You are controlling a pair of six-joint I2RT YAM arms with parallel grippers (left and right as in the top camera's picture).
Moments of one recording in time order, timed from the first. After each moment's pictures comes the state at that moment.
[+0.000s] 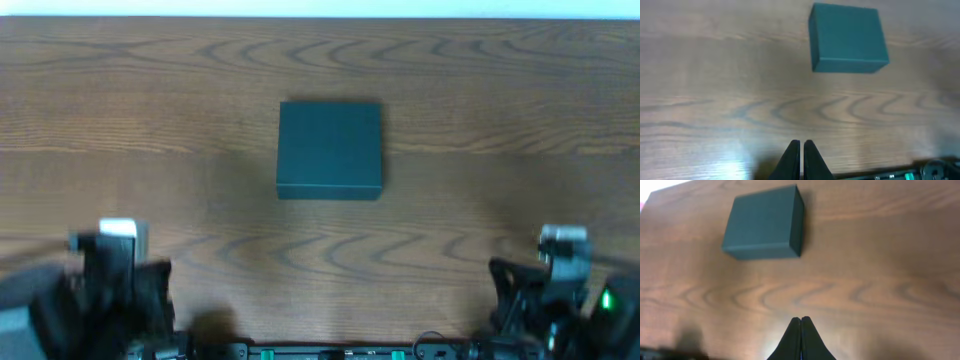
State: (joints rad) left arm 0.15 0.66 1.46 -1.61 0.33 0.07; right arm -0.13 0.52 1.19 -1.44 -0.37 0.10
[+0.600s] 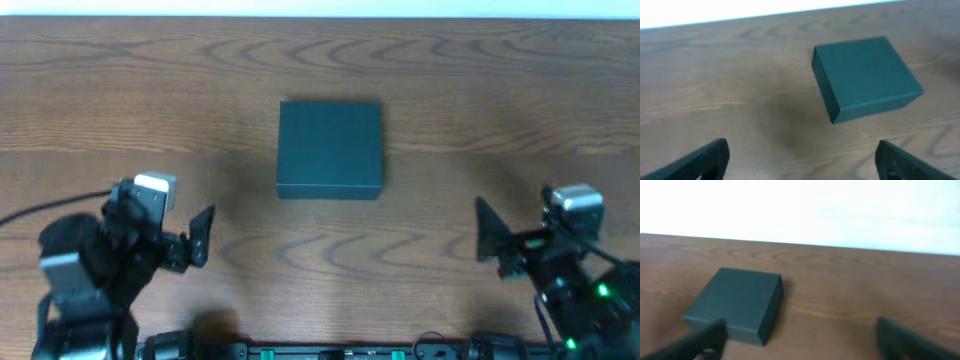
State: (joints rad) left arm 0.15 0.65 0.91 -0.89 0.41 0.20; right arm -0.13 0.48 0.88 -0.72 -0.33 -0.02
